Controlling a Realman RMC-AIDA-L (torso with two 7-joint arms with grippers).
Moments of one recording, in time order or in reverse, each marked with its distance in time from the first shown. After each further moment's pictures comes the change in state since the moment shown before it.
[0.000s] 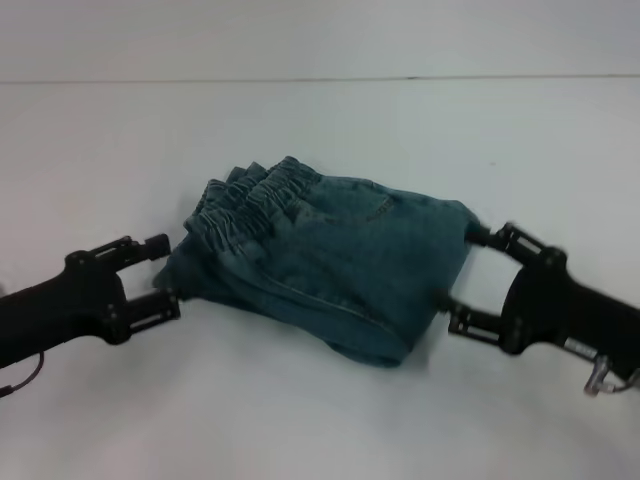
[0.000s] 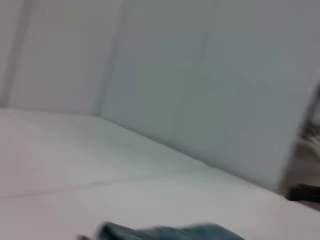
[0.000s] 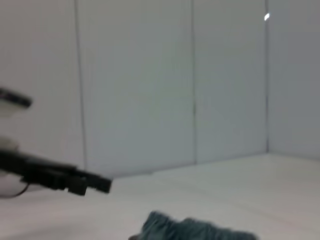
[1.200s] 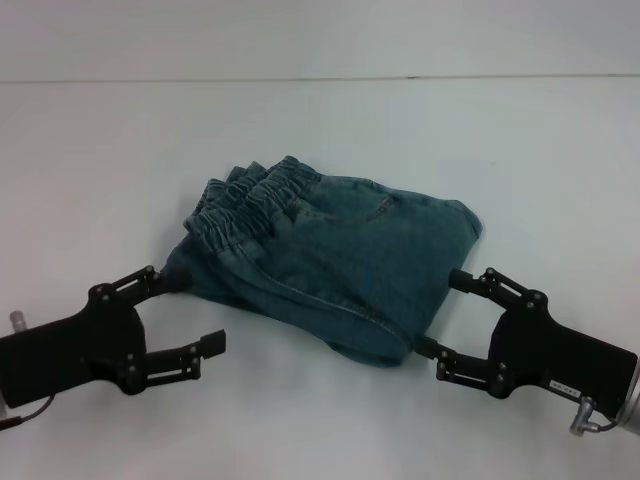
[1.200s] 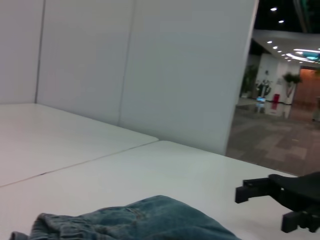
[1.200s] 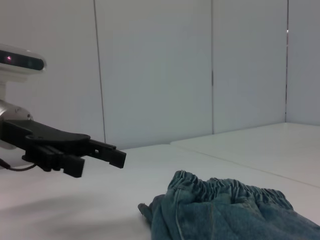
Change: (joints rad) left arm 0.019 -0.030 0.025 0.034 0.074 0.061 0.138; right arm 0.007 0.004 -0.013 0.099 -0.048 0.021 -0.066
